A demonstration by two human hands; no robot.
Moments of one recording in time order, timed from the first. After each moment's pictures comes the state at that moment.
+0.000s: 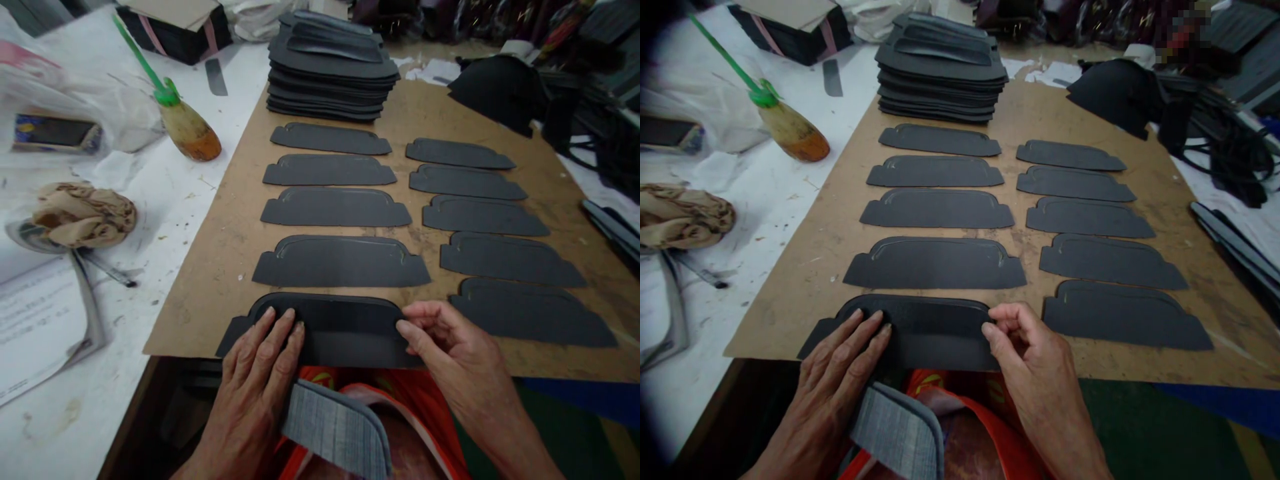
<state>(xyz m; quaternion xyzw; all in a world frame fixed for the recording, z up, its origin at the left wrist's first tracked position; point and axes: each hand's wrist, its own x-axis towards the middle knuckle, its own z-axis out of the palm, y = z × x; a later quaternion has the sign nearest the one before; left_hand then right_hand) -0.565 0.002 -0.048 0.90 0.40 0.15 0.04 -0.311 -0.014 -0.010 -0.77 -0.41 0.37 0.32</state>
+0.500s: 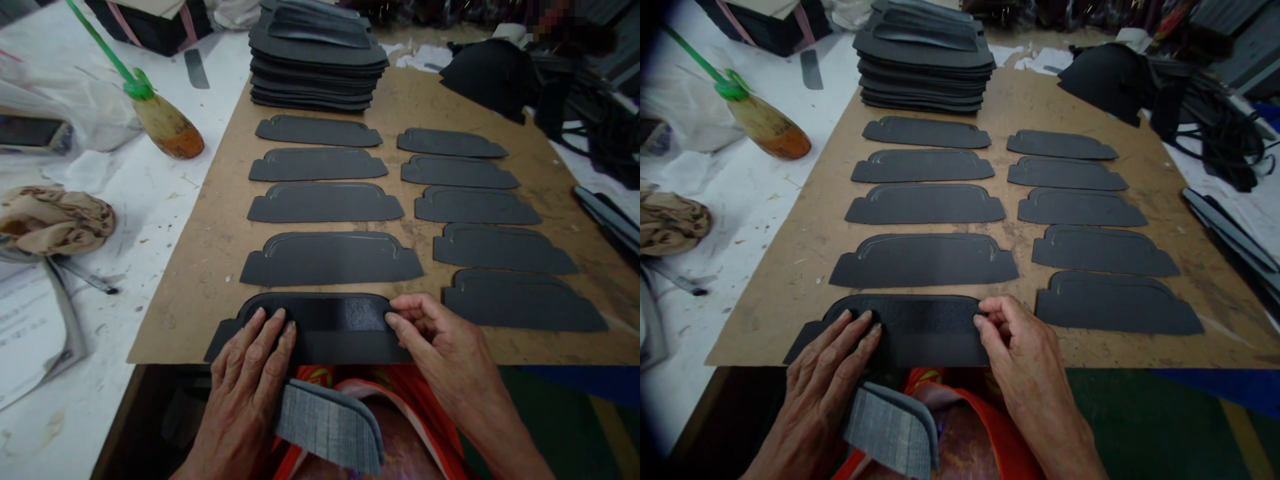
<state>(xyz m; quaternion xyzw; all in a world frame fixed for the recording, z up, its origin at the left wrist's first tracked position) -0.565 0.002 -0.052 0.90 0.40 0.17 0.06 -0.310 -0.010 -0.011 -0.77 -0.47 0.33 0.28</state>
